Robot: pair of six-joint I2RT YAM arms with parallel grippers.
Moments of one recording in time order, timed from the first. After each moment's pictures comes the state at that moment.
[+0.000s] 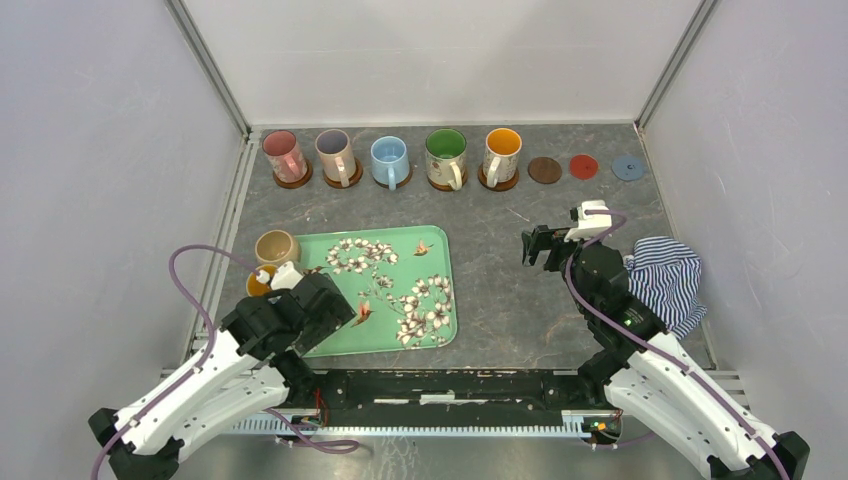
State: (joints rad) left arm -0.79 0.64 0.71 -1.22 -0.33 -1.31; right arm 0.59 0.61 0.53 -0.11 0.40 0.21
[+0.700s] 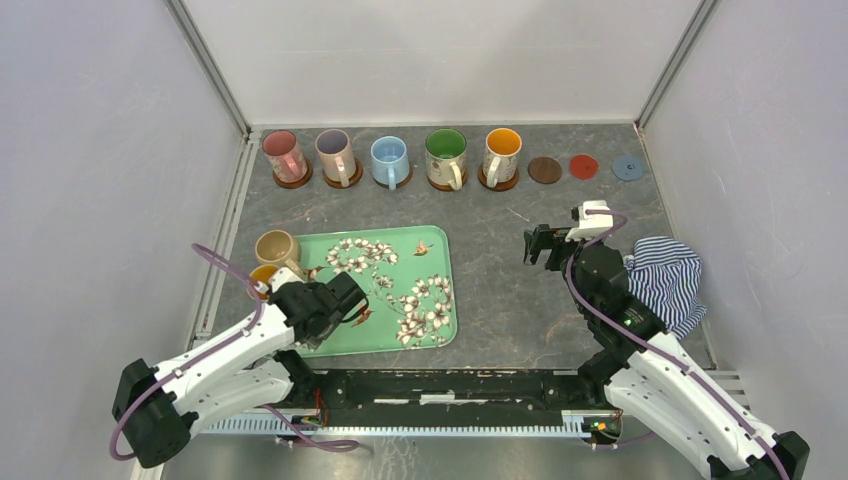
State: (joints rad) left arm -0.79 0.89 0.60 -1.18 -0.57 -1.67; right arm 0.59 0.62 0.53 -0.11 0.43 0.21
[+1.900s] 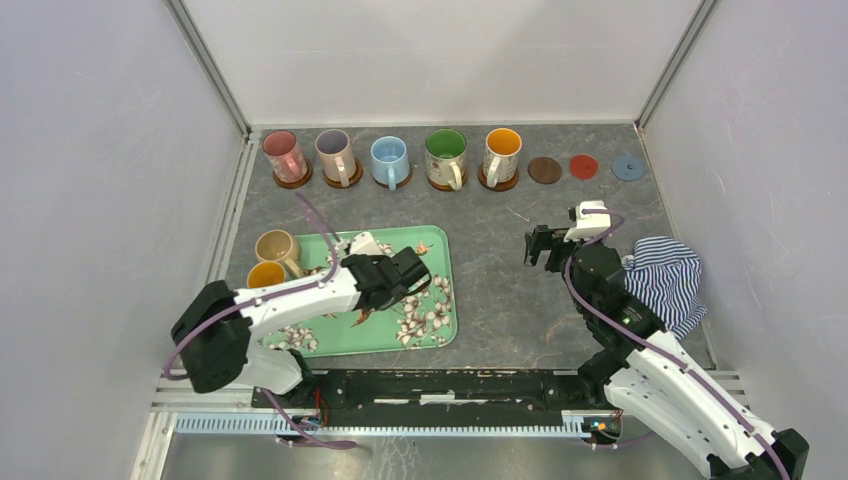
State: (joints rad) left arm -0.94 1.34 0.83 -0.80 -0.55 -1.45; right arm 0.59 0.63 0.53 -0.13 0.45 0.20
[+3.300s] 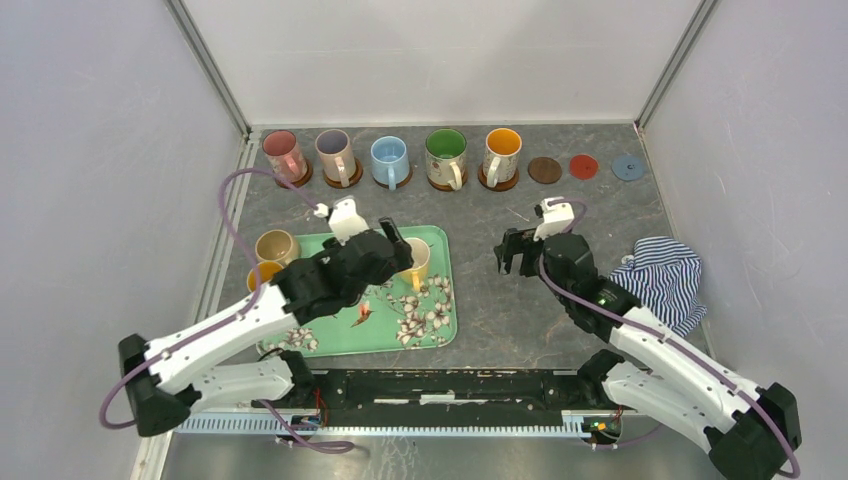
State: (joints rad) left arm -0.98 1.05 0.97 -0.68 -0.63 -1.06; right arm 0.64 0.82 0.57 -0.15 0.29 0.31
